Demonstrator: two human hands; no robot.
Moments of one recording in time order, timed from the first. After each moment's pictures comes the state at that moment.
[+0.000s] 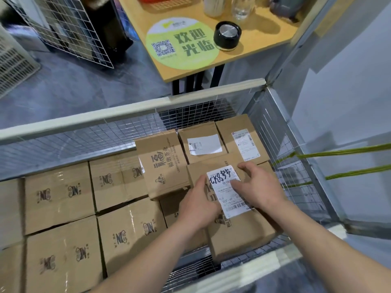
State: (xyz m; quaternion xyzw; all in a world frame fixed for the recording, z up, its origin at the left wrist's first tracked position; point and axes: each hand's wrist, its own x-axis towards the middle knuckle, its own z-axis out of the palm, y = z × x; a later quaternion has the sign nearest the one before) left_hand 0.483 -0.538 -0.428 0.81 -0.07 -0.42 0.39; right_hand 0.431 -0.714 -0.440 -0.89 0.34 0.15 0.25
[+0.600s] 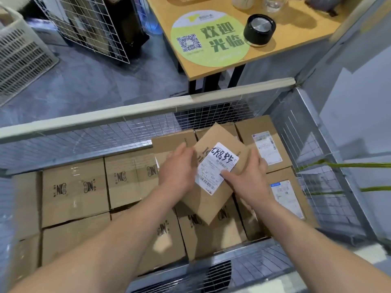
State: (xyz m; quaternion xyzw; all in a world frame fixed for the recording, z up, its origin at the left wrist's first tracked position) left_hand 0.593 -0.498 -0.464 0.93 -0.17 -0.24 0.20; right_hand 0.491 -0.663 -0.483 -0.82 0.42 0.07 0.37
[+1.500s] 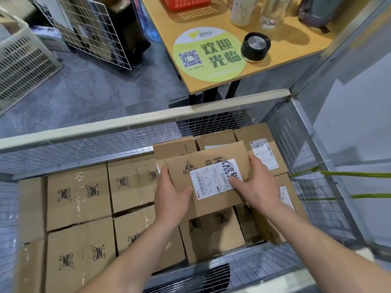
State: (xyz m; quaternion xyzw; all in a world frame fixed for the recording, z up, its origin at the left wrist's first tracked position) left_hand 0.549 -0.473 -0.449 0.85 0.08 -0.23 0.47; right_hand 0.486 -0.683 -0.448 -0.89 0.36 0.11 0.26
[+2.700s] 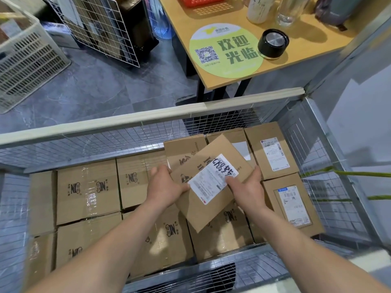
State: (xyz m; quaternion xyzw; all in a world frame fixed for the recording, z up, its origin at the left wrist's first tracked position) left_hand 0.596 -0.430 -0.459 0.89 0.04 -0.32 0.31; right_hand 0.494 -0.618 -0.463 -0.74 0.48 0.08 0.47
